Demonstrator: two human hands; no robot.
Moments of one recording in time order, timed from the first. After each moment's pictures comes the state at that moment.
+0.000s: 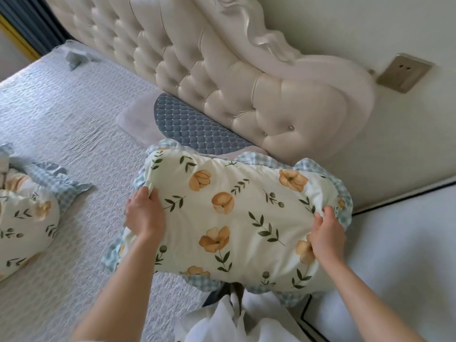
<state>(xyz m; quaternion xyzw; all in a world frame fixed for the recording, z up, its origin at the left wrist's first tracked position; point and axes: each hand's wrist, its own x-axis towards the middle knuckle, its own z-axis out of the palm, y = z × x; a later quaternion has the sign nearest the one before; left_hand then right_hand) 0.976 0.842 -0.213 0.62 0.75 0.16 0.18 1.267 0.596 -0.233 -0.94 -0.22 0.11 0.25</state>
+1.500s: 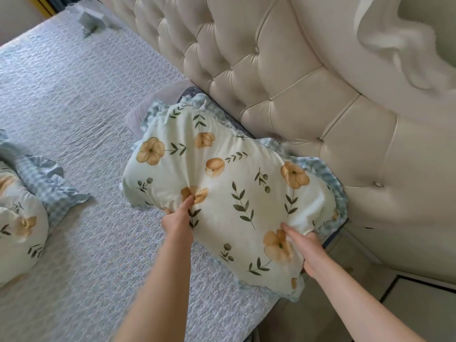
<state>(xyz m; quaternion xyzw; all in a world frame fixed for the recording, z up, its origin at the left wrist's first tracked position) 1.058 1.027 -0.359 0.08 0.80 0.26 0.53 1.298 0.866 -0.367 -0.75 0.04 0.54 0.38</state>
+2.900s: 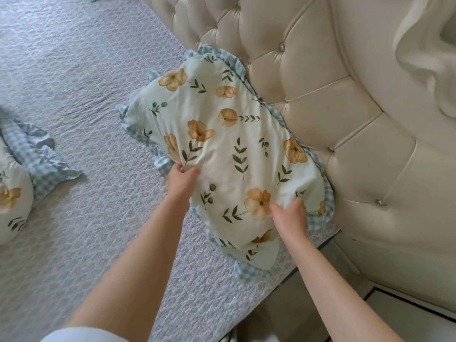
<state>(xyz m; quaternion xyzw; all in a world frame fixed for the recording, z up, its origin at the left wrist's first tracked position) 1.076 1.085 -0.337 0.29 0.72 0.24 0.59 1.273 0.953 -0.325 -0.88 -0.18 0.37 0.24</state>
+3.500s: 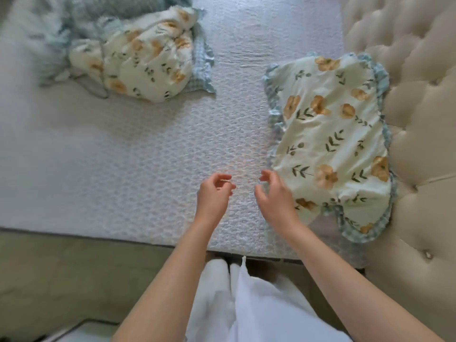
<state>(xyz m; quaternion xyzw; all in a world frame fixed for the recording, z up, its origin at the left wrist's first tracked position) 1.024 0.787 -0.227 0.20 0.78 0.41 0.42 1.157 0.847 -0.230 -0.54 -0.72 0.40 0.13</state>
